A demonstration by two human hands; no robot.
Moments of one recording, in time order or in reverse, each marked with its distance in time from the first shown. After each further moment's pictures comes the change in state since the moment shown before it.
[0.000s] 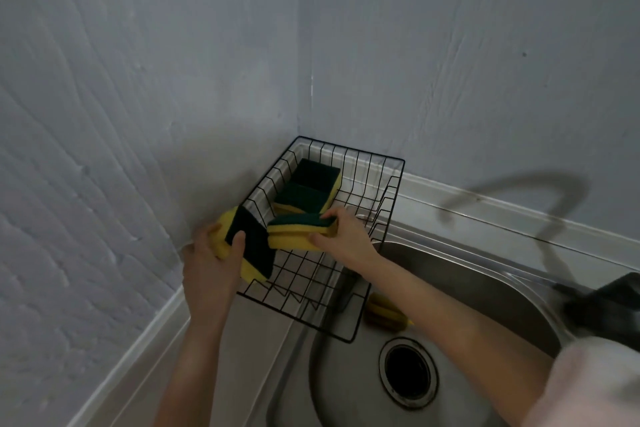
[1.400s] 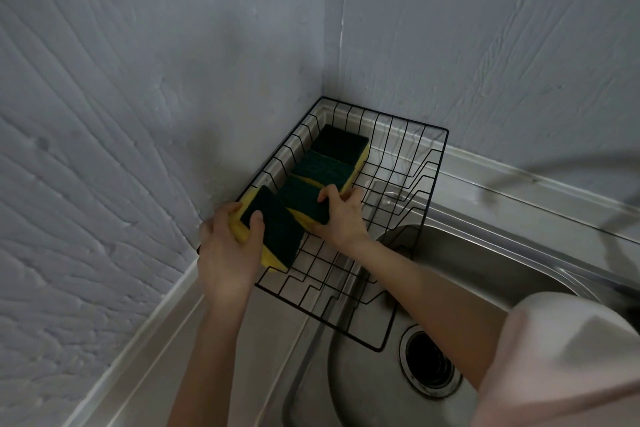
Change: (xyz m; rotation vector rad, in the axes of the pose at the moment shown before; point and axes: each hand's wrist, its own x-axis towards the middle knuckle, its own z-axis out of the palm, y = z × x) left_hand 0.012 -0.008 0.018 0.140 0.001 -0.051; right_hand 0.042 0.005 0.052 -0.145 -0.116 0.036
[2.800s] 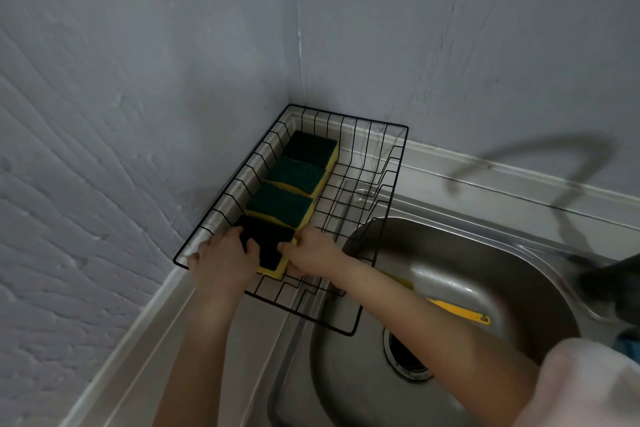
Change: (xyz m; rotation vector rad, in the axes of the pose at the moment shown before) left_hand 0.003 -0.005 0.018 0.540 -0.292 0.097; right_hand -0.055 -0.013 -0.011 0.257 -0.266 0.126
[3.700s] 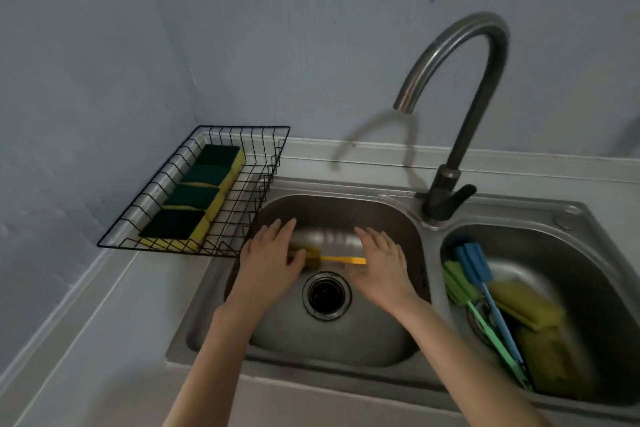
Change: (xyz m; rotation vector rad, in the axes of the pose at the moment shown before) left_hand -0.188 0.094 0.036 0.045 -0.179 0.658; right_hand -0.226 0.159 -0.061 -0.364 0.602 0.066
